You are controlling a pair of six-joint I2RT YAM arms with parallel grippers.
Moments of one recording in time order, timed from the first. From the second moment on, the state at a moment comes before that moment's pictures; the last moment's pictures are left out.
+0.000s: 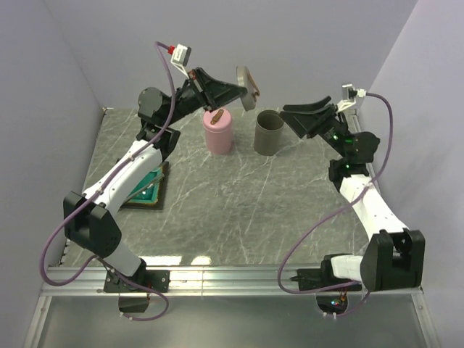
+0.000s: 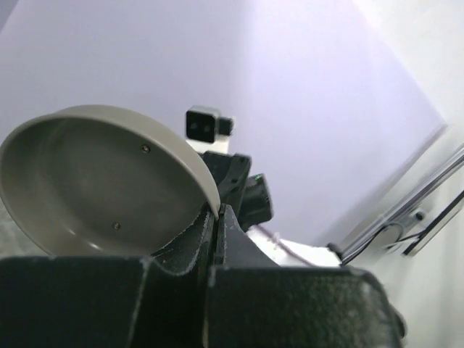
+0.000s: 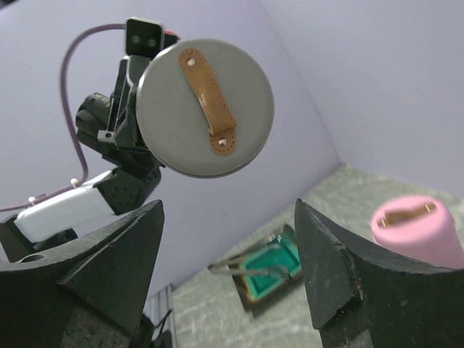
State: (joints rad) left arm -0.47 1.56 1.46 0.70 0.72 -1.17; right arm 0.04 1.23 0.91 0.95 -0.81 1.07
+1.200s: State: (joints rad) left arm -0.50 1.70 1.70 0.65 0.61 -1.43; right arm 0.26 1.62 1.22 1.28 -0.51 1.33
